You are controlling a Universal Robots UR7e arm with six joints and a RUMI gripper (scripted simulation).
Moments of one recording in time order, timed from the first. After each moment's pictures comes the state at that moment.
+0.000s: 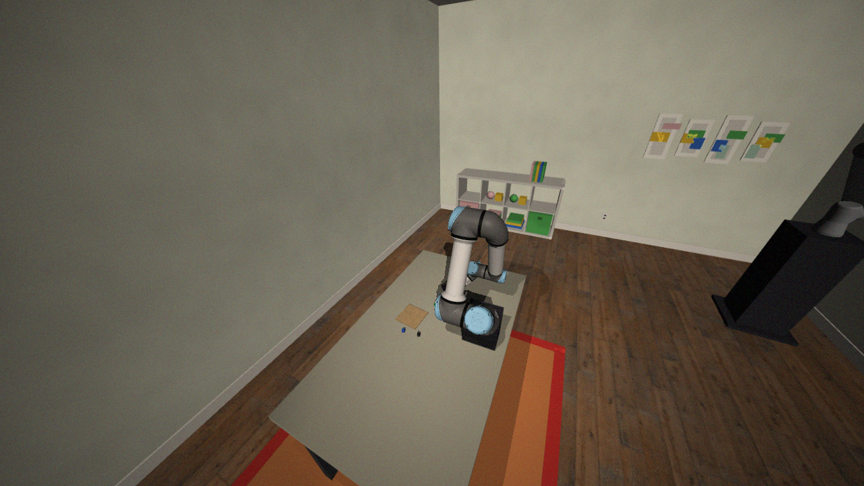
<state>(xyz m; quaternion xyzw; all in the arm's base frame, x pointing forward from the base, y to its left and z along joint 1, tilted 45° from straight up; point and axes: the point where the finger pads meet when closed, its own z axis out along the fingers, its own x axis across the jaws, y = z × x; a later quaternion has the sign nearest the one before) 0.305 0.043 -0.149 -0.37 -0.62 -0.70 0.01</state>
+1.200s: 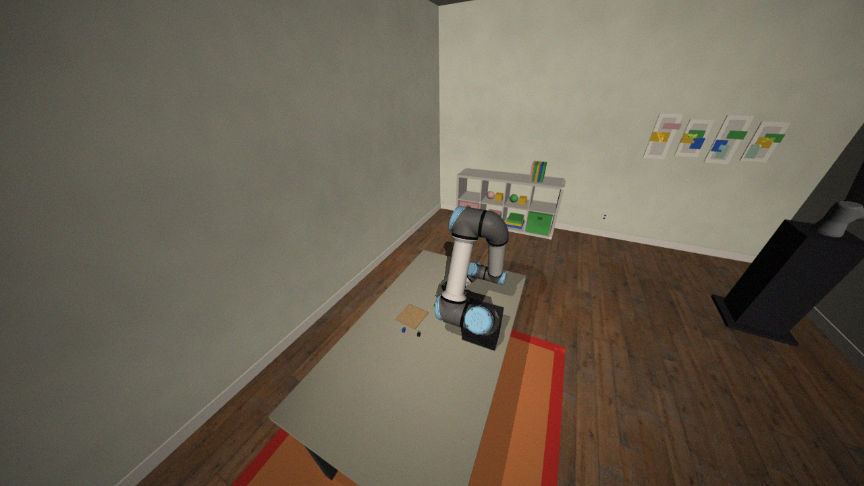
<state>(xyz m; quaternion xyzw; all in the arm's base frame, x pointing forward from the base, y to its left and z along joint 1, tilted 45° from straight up) 0.304 0.048 -0.154 -0.37 -0.62 -0.70 0.01</state>
